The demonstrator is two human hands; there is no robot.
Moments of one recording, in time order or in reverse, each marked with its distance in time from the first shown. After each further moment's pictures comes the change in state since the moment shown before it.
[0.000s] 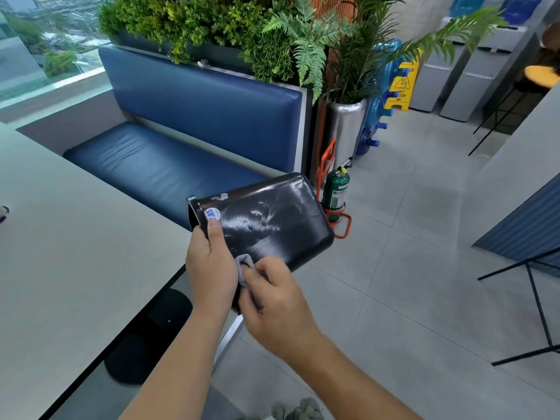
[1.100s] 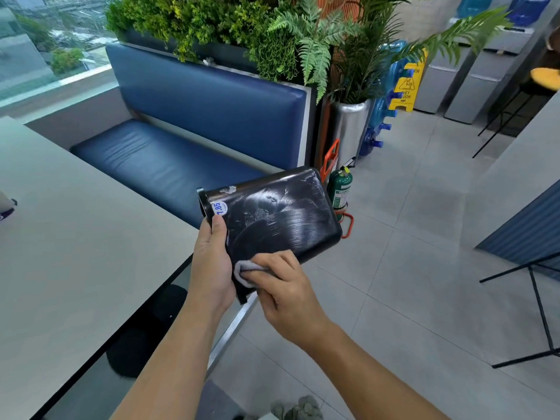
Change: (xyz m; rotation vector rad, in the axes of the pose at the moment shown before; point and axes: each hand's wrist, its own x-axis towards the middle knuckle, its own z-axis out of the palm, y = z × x) left_hand -0.005 0.004 -0.003 -0.707 -0.316 -0.250; right_hand -0.009 0.036 0.000 0.034 -0.026 -0.173
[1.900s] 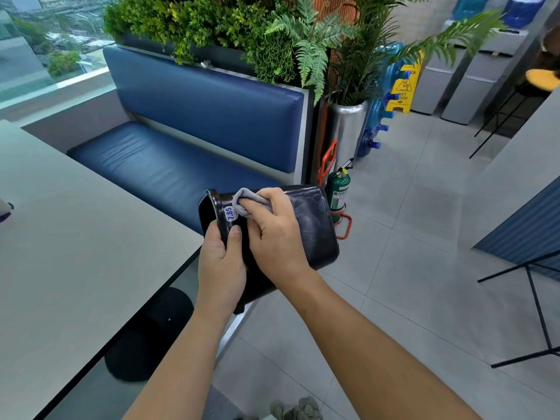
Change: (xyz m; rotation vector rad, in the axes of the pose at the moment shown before) left_hand 0.002 -0.015 -0.007 0.546 0.011 0.286; right_hand 0.095 0.001 0.003 -0.067 0.185 0.212
